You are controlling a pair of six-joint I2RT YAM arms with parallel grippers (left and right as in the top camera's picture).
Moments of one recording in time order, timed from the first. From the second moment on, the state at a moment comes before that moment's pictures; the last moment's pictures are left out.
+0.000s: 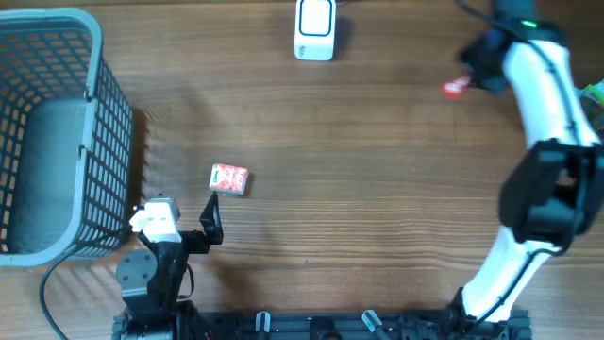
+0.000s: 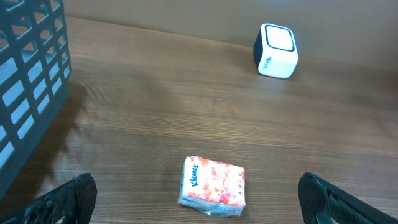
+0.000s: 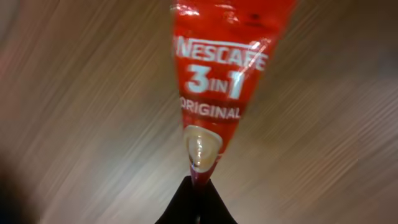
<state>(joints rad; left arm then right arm) 0.11 0.01 0.12 -0.40 0.21 -0.15 -0.17 2.09 1.81 -0.90 0.10 0.74</state>
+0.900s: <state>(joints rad) 0.11 0.01 0.12 -0.40 0.21 -0.15 0.62 2.07 1.71 -0.85 -0.50 0.87</state>
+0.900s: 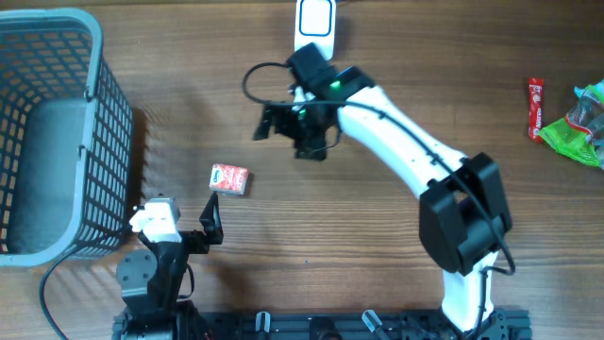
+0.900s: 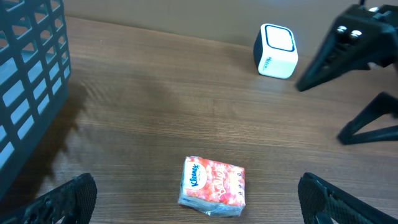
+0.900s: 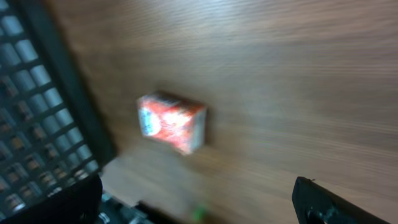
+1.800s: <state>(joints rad) 0.11 0.01 0.12 -0.40 0.21 -0.15 0.73 2.27 1.71 -0.94 -0.76 1.21</state>
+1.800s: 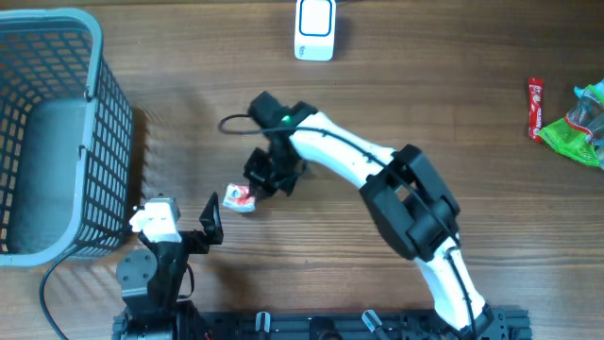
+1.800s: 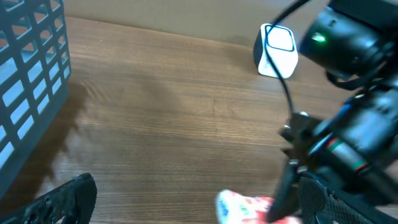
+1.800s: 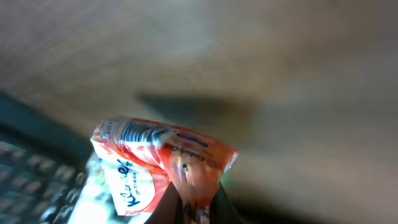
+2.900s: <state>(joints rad) 0.11 0.01 0.12 -0.40 0.21 -0.15 0.18 2.35 1.69 -1.61 -0.99 2.05</state>
